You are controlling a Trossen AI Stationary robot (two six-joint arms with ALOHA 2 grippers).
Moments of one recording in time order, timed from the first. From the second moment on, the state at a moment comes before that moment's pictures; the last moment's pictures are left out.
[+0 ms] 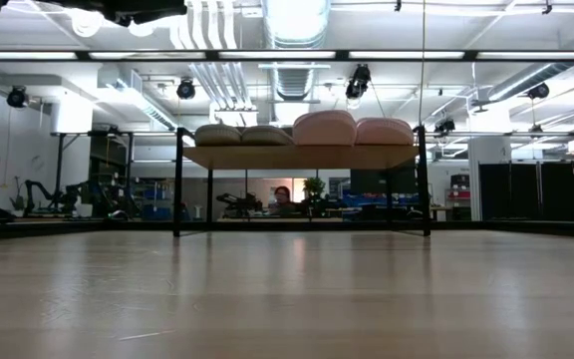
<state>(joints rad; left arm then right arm) -0.14 0.67 0.56 0.13 -0.44 0.40 0.66 1.66 1.67 -0.96 1.02 0.29</state>
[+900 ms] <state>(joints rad) -0.14 0.69 0.56 0.14 -0.44 0.41 -0.08 0.84 0.53 0.26 0.13 -0.24</state>
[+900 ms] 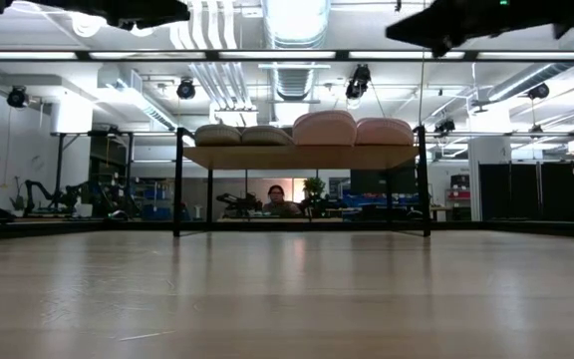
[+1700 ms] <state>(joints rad) -0.14 0.68 0.56 0.09 -0.44 0.43 0.02 0.13 0.16 0.03 0.09 -0.06</state>
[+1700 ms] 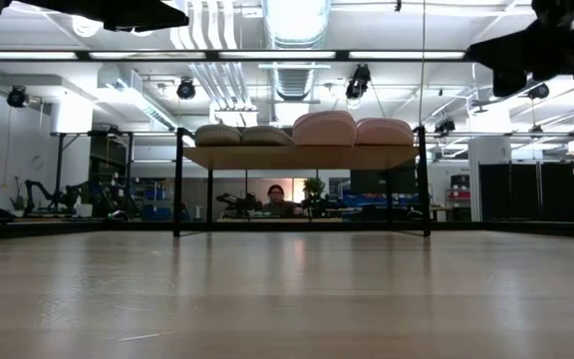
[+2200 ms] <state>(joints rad) -0.14 0.73 0.55 0.02 -0.30 0.26 0.02 0.01 0.02 0.05 0.05 -0.03</state>
